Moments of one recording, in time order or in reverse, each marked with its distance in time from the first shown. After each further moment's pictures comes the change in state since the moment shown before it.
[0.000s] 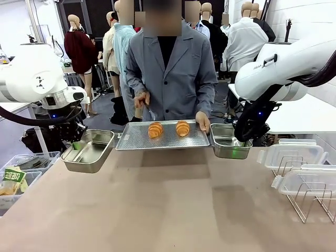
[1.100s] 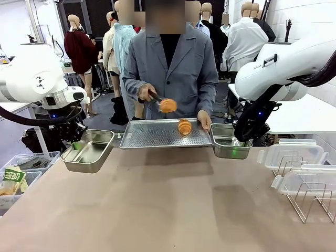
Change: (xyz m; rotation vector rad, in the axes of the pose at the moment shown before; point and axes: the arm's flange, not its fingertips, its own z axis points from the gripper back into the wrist) left arm 0.000 0.000 0.000 0.000 0.000 0.000; right arm 0.000 0.000 0.000 0.000 0.000 0.000
